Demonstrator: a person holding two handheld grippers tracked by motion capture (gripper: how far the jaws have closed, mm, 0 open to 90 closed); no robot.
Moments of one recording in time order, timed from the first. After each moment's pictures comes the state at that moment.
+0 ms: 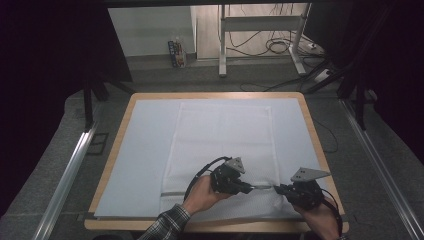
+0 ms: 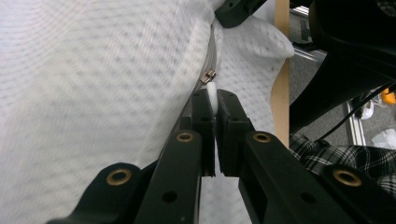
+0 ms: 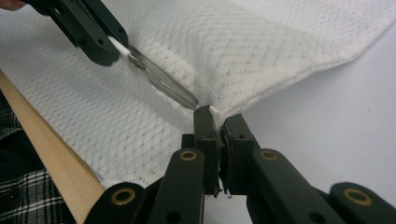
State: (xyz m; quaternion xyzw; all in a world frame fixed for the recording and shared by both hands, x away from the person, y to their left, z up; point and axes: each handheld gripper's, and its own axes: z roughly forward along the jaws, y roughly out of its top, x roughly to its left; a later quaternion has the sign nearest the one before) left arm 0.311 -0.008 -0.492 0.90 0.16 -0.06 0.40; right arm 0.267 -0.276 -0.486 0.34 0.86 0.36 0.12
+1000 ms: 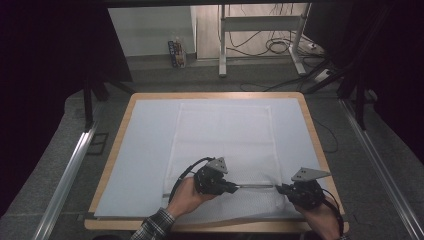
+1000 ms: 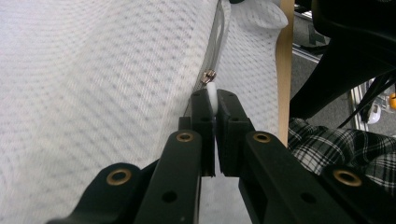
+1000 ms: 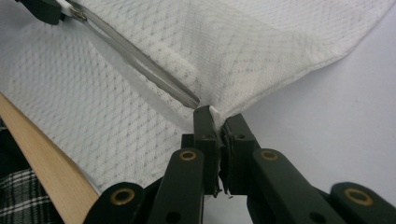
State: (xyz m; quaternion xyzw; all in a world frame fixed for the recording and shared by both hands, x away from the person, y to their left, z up) left arm 0.300 0.034 -0.491 0.89 0.18 -0.05 0.41; right arm 0.269 -0.279 -0.489 0.35 0.86 0.36 0.13
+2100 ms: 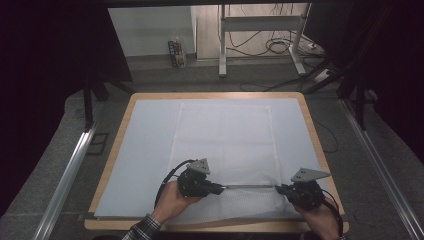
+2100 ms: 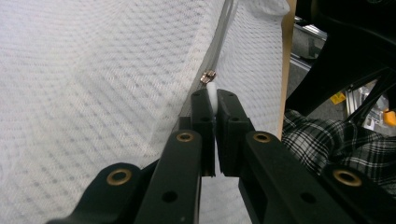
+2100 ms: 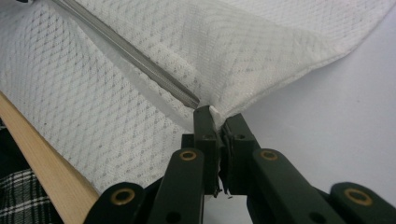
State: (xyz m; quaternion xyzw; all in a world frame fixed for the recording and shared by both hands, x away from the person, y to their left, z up) left arm 0.290 0.076 -0.496 0.88 0.22 -0.06 0.42; right arm 0.268 -0.277 -0.490 0.35 0.86 0.36 0.13
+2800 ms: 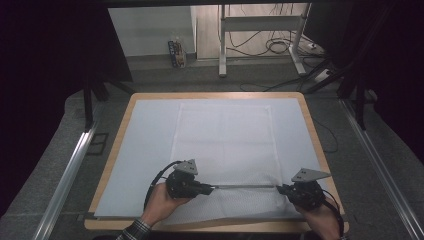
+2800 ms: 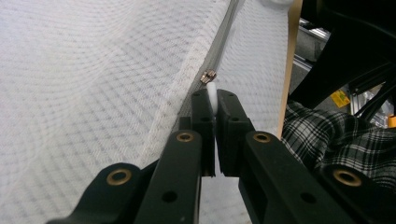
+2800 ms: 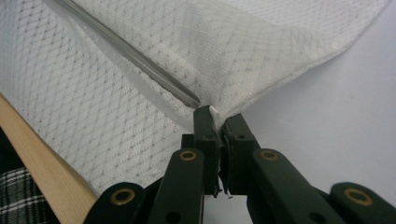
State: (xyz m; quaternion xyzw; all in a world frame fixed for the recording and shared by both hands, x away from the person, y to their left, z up) left arm 0.282 0.107 -0.496 0.87 0.24 -0.05 0.43; right arm 0.268 -0.279 -0.490 0.35 0.86 0.35 0.14
